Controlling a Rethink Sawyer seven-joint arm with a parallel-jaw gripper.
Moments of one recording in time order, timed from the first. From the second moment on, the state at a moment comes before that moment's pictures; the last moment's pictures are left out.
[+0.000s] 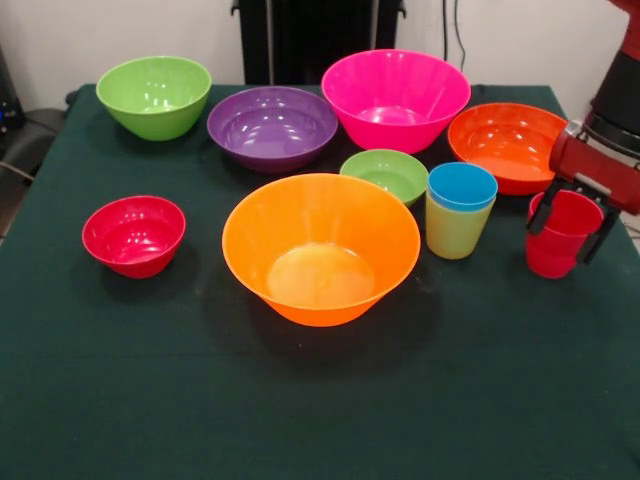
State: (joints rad) arm 0.45 -0.16 -0.54 1.16 0.39 0.56 2.60
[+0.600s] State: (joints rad) arm 0.47 -0.14 -0.57 1.16 0.42 0.56 2.63
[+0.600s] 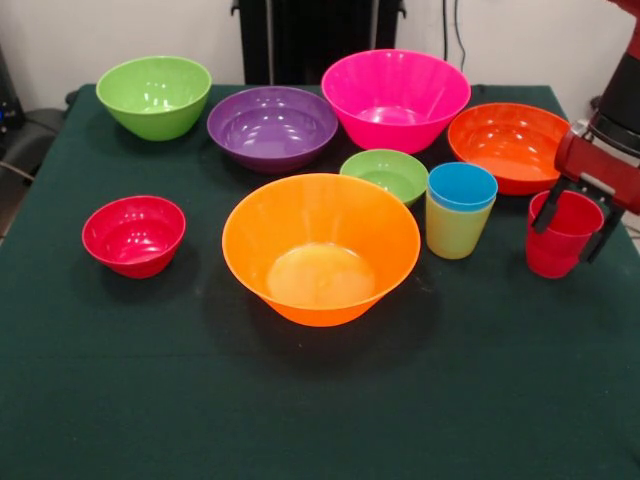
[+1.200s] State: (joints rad) arm 0.47 -0.15 -0.61 1.16 0.45 0.60 2.63
